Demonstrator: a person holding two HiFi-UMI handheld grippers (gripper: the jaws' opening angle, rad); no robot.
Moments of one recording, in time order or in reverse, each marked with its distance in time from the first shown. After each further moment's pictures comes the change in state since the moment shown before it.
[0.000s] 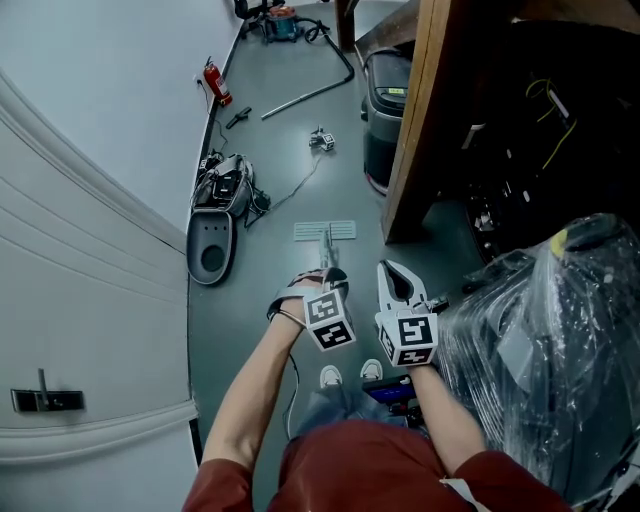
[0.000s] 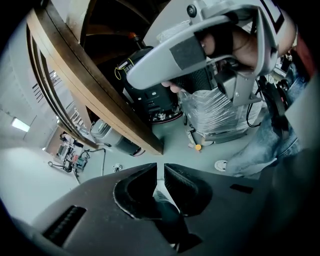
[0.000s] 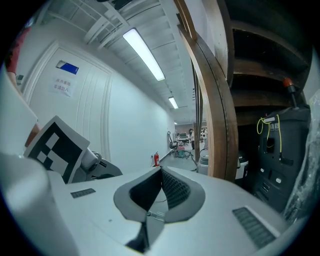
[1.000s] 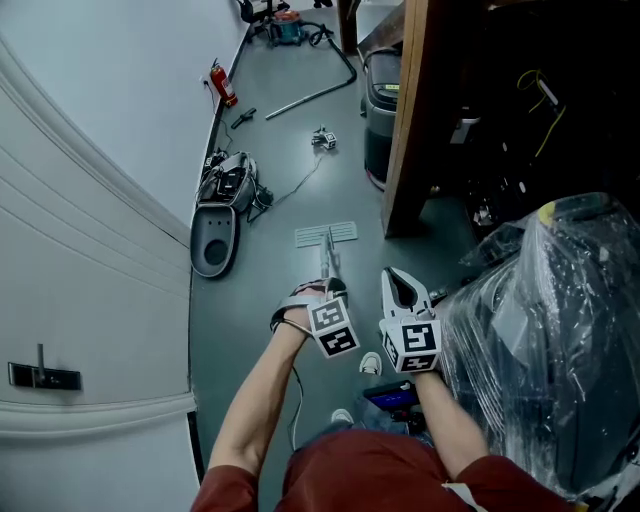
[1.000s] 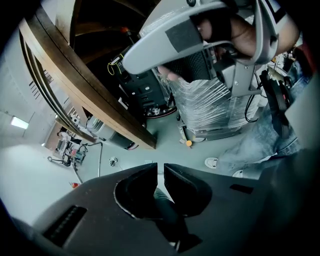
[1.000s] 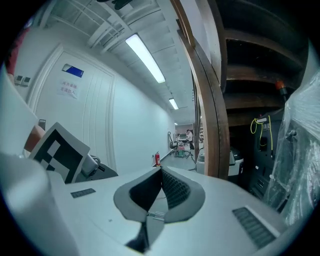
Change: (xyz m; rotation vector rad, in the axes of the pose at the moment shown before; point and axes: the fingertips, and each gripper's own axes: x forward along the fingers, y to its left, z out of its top) left arm -0.024 -0.095 0.003 -0.020 0.080 -0.022; right arm -0.089 0.012 -0.025 0.003 0.002 0.007
